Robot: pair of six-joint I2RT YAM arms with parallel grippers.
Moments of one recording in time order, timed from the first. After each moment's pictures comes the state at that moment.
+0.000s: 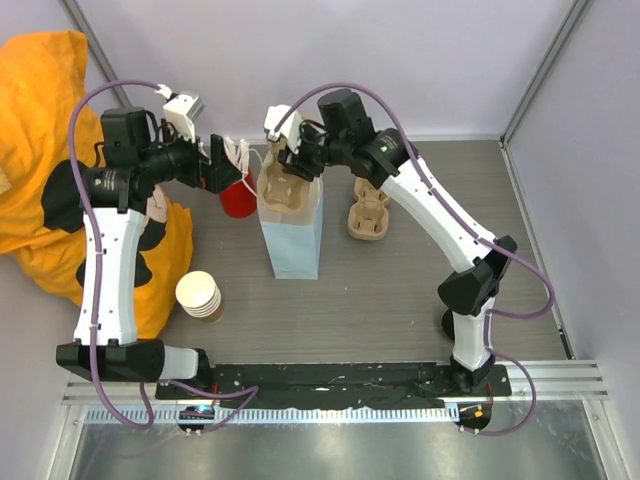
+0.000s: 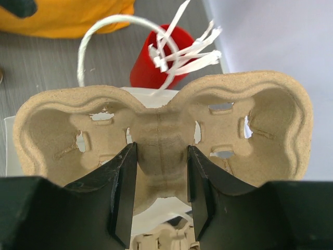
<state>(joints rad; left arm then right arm) -0.01 1.36 1.77 -0.94 0.59 0.13 0.73 1.94 2.28 -0.77 -0.33 -0.60</state>
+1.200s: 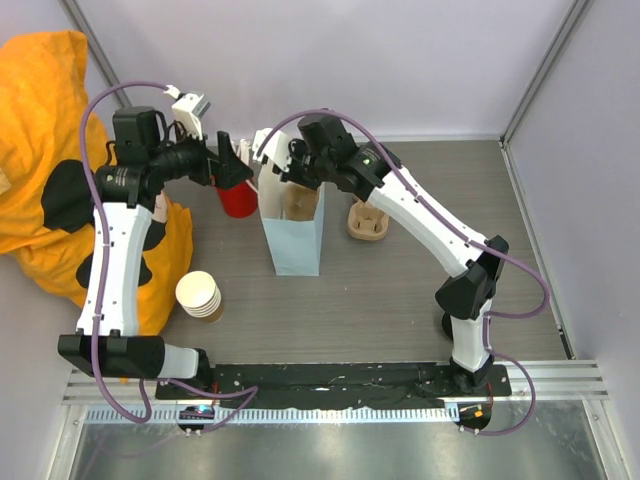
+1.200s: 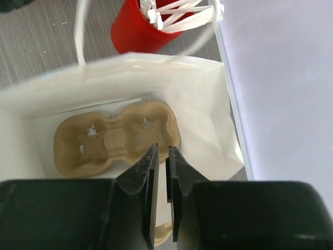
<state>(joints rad) -0.04 1.38 1.71 -0.84 0.67 0.03 0.82 1.94 2.19 -0.81 -0.06 -0.67</state>
